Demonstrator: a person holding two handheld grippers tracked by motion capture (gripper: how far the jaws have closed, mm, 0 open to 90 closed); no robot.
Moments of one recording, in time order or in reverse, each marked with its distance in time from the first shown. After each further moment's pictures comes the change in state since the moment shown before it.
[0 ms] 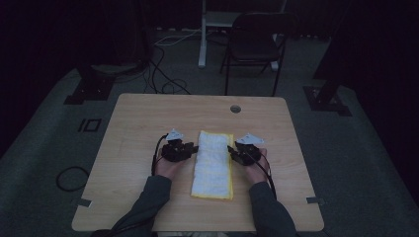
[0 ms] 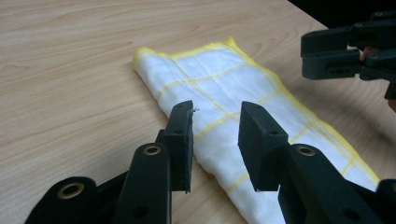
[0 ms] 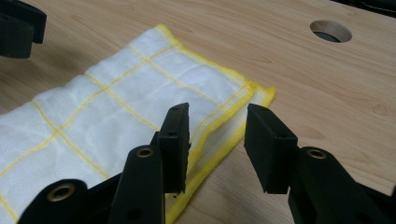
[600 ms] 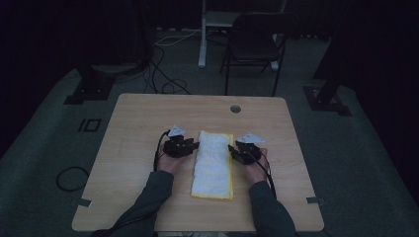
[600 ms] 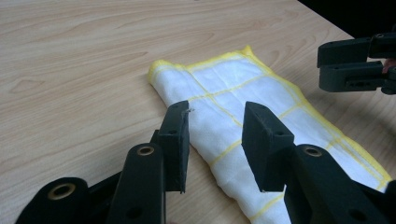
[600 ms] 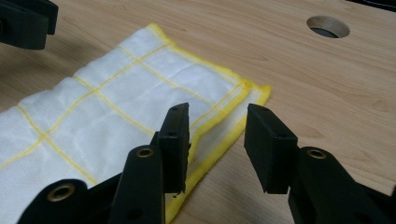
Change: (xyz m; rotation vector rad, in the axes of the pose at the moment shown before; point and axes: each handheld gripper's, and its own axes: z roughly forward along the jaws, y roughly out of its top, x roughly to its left) left arm 0.007 0.008 0.012 -0.004 0.036 0.002; right arm -0.005 -0.002 0.005 -0.002 -0.003 0.024
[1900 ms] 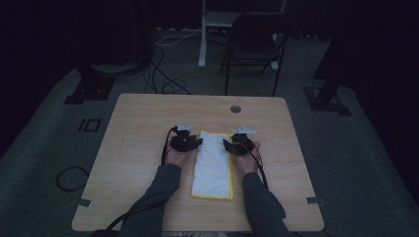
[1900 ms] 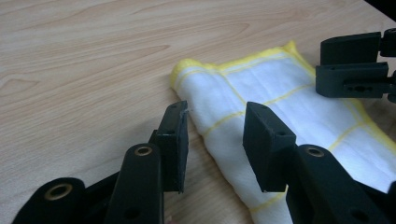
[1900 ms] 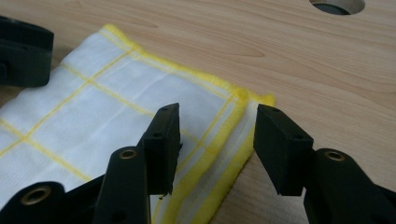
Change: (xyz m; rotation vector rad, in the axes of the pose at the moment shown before) left arm 0.013 0.007 0.042 0.059 0.076 -0.043; right arm -0.008 0.012 0.050 0.065 -0.039 0.108
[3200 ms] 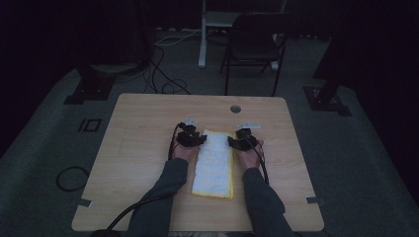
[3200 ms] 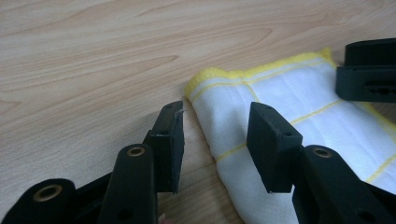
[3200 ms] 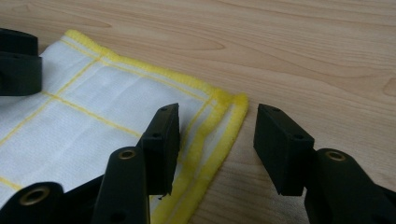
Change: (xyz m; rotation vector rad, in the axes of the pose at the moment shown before) left arm -0.006 0.015 0.029 0.038 0.063 -0.027; right arm -0.021 0.006 0.010 0.056 -0.040 0.087
